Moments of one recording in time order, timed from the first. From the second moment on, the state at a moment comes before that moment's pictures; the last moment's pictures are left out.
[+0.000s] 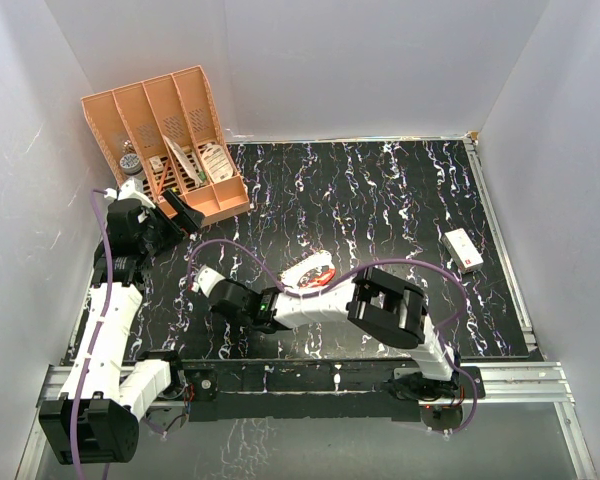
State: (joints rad) left arm 0.02 0.93 0.84 -0.42 0.16 -0.59; right arm 1.28 2.09 1.39 -0.06 0.32 0.04
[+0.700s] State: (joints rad) left arm 0.03 0.88 0.76 -0.31 0.24 -0.60; right arm 1.07 1.76 1.28 -0.03 0.17 0.06
